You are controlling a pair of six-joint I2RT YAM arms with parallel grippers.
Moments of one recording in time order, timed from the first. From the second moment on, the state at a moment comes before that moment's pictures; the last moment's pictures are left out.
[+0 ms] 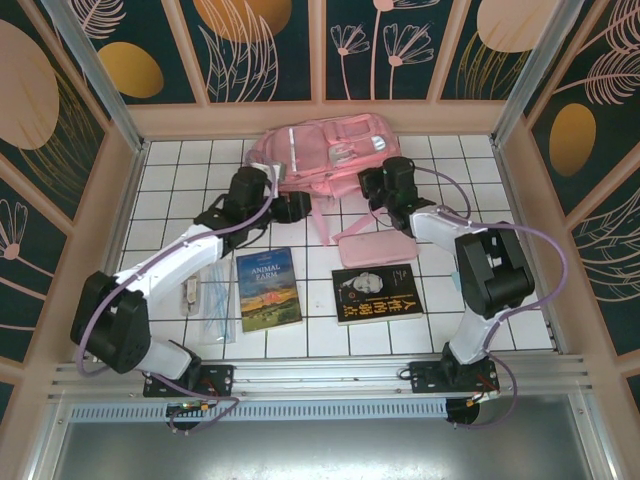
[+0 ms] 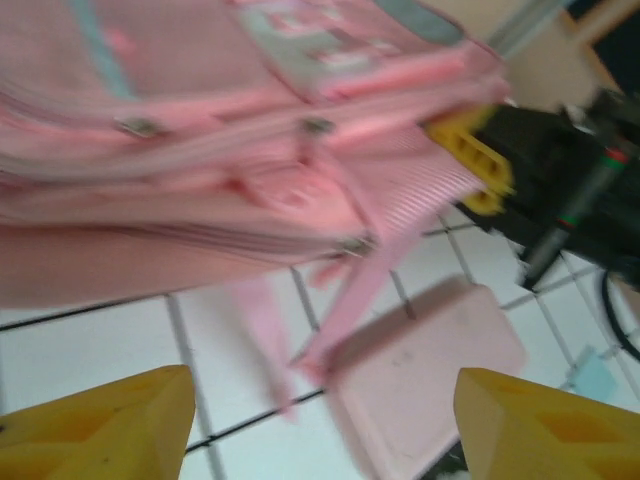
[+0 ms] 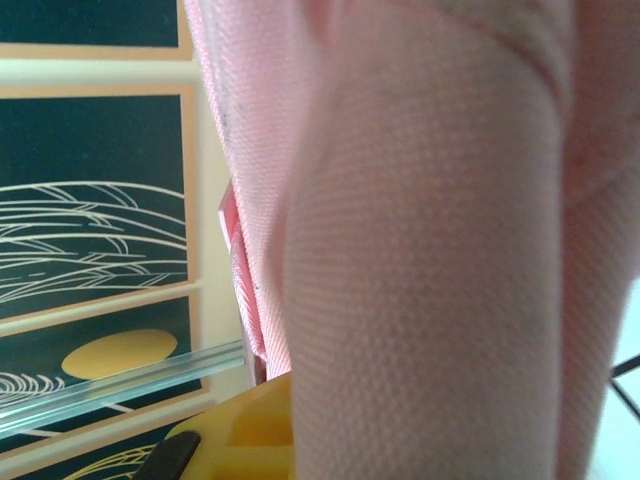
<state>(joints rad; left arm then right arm) -0.54 1.48 1.05 -0.11 0.20 -0.51 0.40 1.76 1.07 0.27 -0.11 1.47</state>
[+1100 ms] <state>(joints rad) -0.57 1.82 1.12 0.20 0.17 -0.28 0.39 1.78 1.10 0.35 -0.19 1.54</state>
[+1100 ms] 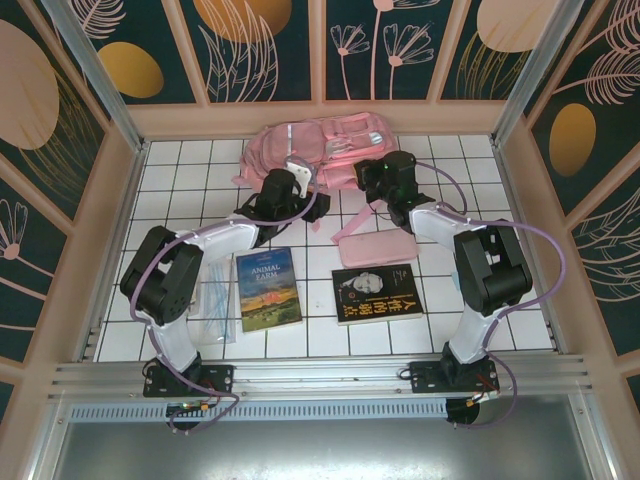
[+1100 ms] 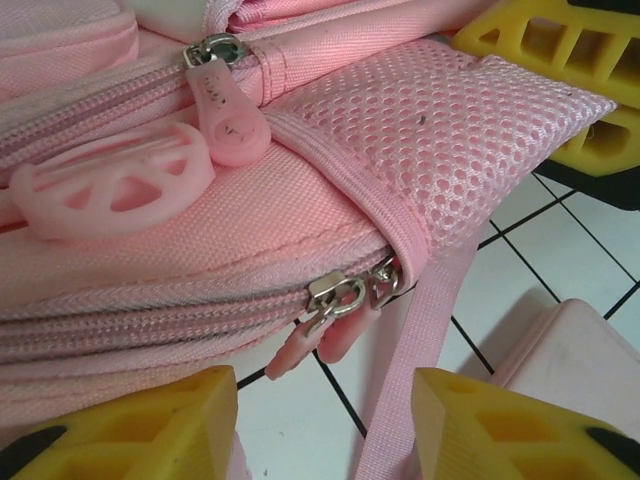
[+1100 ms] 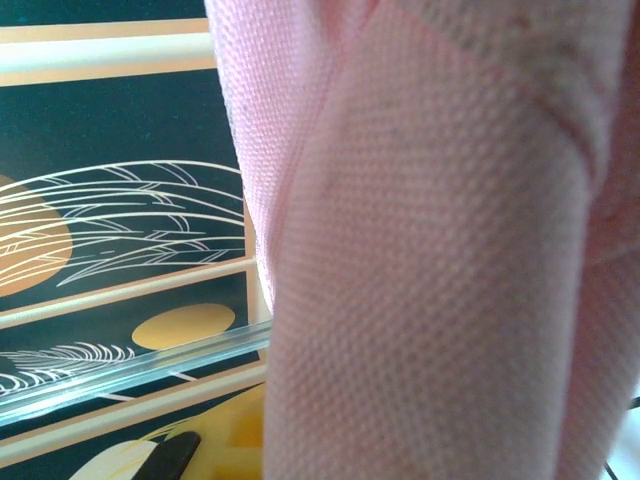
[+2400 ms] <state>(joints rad) -0.51 1.88 1.15 0.22 0.20 -0.21 0.35 1.80 1.09 0.38 -0.29 1.54</state>
